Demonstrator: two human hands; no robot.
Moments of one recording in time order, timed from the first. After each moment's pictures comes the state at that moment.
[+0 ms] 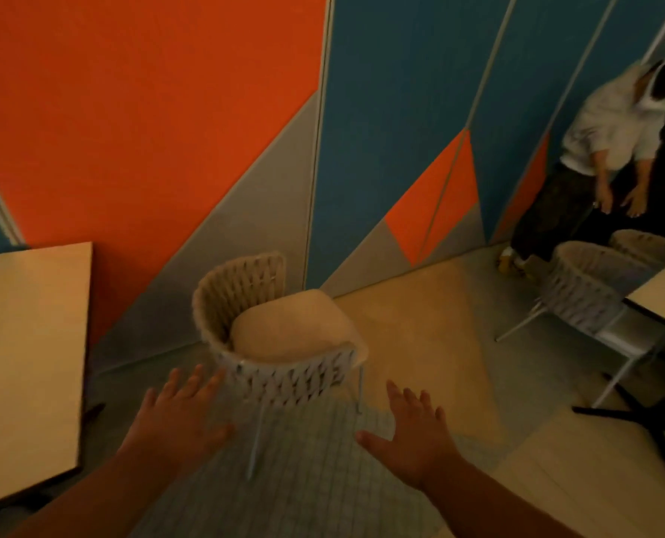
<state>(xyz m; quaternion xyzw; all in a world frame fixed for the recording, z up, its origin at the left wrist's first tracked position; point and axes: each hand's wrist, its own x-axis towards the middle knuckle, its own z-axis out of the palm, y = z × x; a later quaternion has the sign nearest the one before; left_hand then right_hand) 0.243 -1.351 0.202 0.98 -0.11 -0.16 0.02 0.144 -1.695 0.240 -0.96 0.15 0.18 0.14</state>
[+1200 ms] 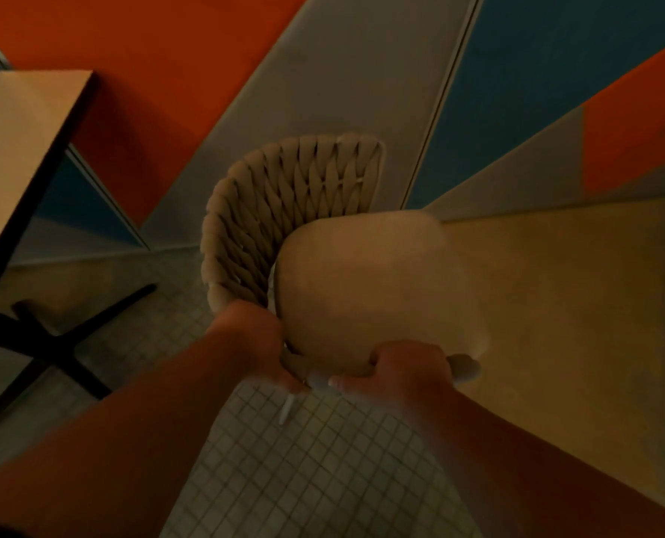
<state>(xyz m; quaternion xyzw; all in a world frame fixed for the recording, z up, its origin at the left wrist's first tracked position) 0.553 -1.448 -0.029 0.93 -0.15 -0.31 -0.11 0.532 -1.689 -0.023 -0.96 -0.06 0.28 0.03</state>
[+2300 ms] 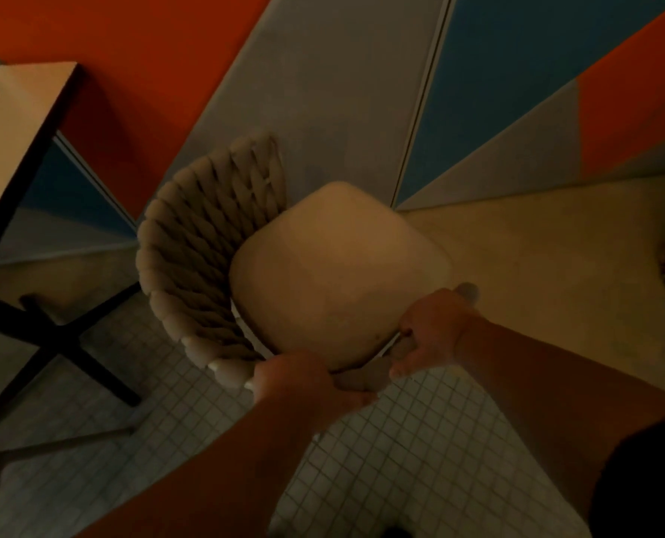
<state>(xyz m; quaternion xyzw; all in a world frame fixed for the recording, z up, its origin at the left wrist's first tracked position) 0.461 -1.574 -0.030 0.94 0.09 -0.30 0.08 0.575 -1.786 -0.019 -0.89 -0.35 0.25 -0.11</state>
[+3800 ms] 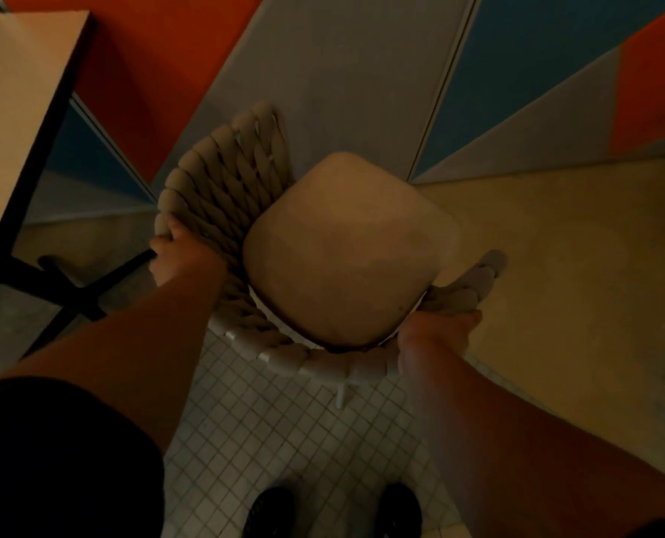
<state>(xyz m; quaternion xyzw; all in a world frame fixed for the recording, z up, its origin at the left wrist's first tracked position) 0.551 -1.380 -0.042 0.87 0.44 -0.07 0.21 0.504 -1.699 -0.034 -0.71 0.51 0.09 0.48</state>
